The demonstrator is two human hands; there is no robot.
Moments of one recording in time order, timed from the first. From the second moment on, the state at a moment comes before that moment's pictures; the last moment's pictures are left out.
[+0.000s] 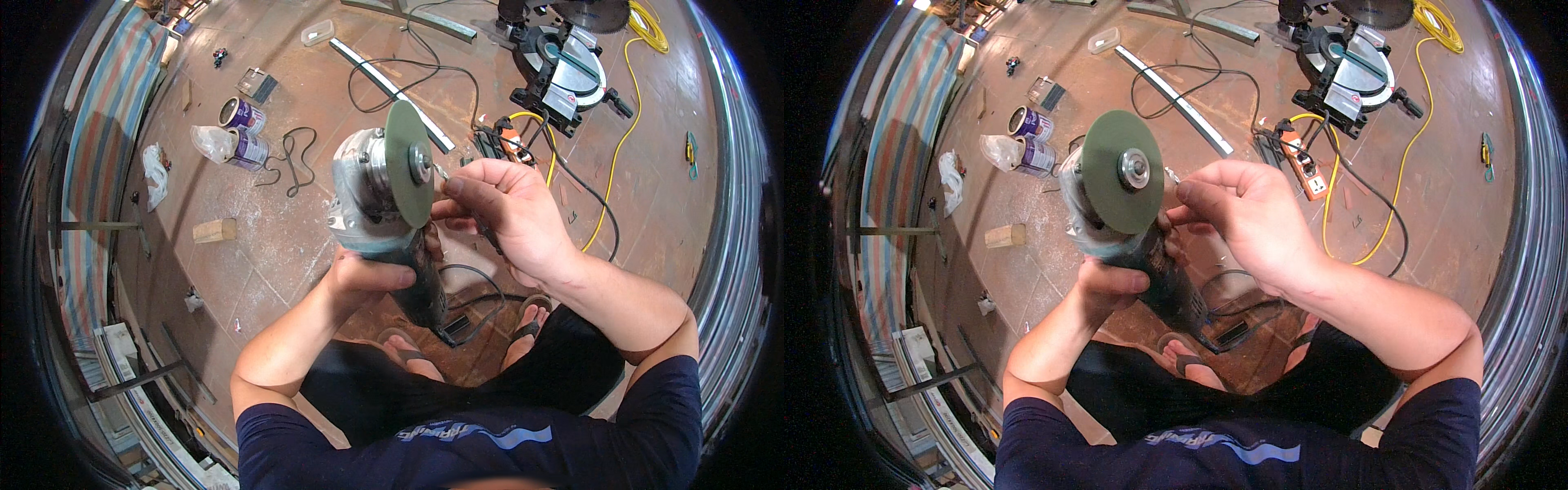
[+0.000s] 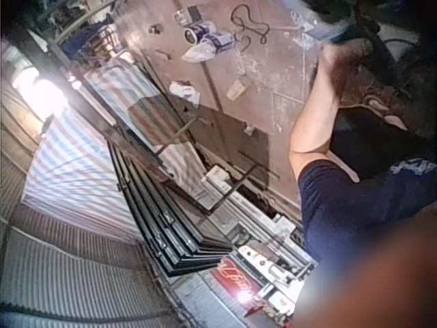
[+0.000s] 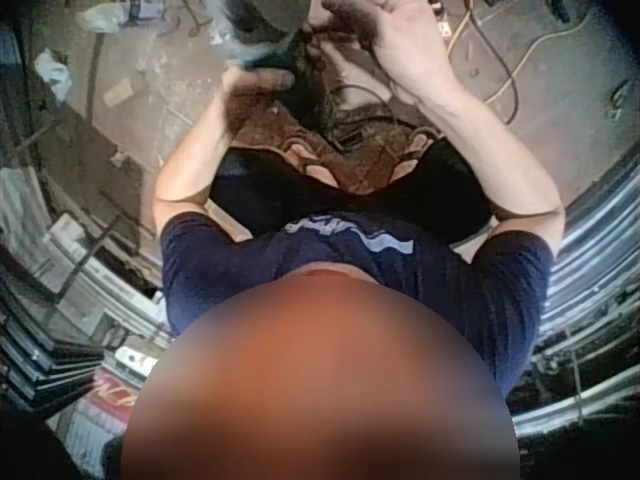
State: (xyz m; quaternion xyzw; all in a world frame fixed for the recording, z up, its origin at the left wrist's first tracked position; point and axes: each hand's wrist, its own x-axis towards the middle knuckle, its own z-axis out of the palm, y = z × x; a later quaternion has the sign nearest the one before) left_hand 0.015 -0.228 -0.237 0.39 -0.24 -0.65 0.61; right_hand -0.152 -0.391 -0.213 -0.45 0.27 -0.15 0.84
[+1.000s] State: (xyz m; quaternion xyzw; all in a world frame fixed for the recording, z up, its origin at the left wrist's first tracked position) left_hand 0.012 -0.231 -0.231 0.40 -0.23 -0.65 0.61; right_hand -0.151 -0.390 -0.213 -0.44 0.26 -0.16 0.84
